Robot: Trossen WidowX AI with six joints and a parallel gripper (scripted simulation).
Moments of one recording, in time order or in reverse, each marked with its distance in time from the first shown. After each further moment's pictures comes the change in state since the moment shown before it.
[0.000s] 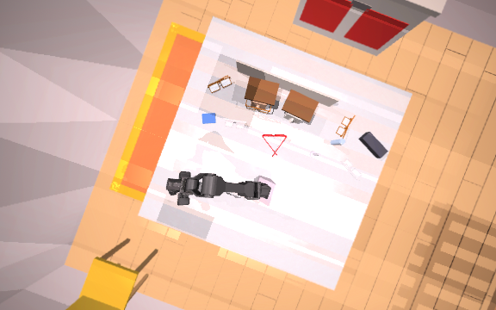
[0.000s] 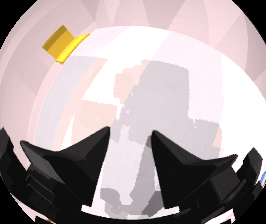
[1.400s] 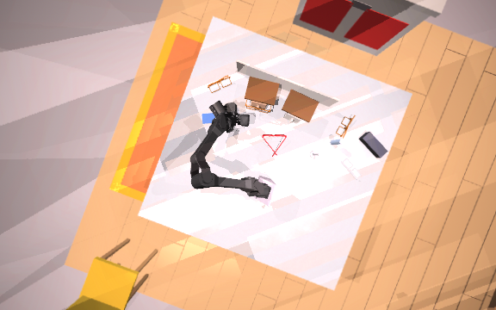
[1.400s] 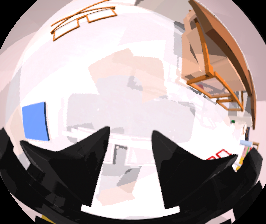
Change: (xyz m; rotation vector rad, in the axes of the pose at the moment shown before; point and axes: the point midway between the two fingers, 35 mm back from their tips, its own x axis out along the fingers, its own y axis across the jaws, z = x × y) arm -0.315 -0.360 -0.189 1.360 0.022 -1.111
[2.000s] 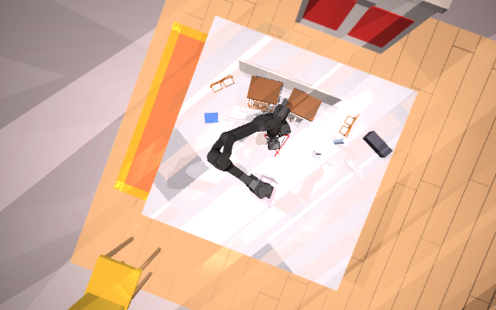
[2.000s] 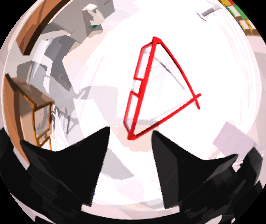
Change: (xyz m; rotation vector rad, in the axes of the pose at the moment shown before) arm -0.037 -0.206 -0.064 1.356 0.352 -0.186
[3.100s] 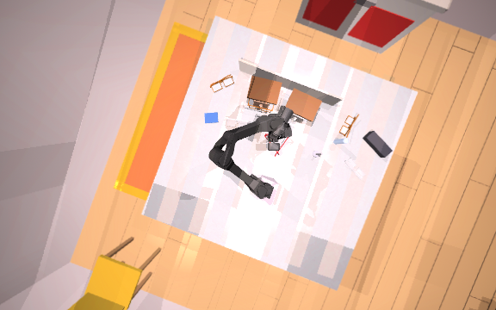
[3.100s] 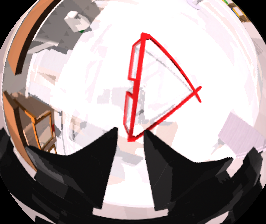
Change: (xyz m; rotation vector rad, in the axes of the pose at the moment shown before) arm 0.004 -0.005 0.005 0.116 0.042 0.007
